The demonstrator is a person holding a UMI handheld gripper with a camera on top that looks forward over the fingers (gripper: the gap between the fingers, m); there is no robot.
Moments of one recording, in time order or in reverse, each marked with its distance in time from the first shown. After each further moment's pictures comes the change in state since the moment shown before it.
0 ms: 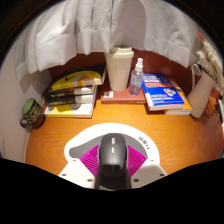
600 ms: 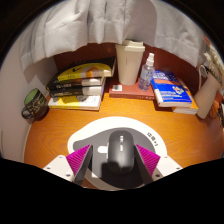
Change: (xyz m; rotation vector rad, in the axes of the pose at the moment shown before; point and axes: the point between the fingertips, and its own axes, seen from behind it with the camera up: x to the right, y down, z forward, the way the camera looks) arm -0.018 0.019 0.009 -0.034 -0.042 -0.057
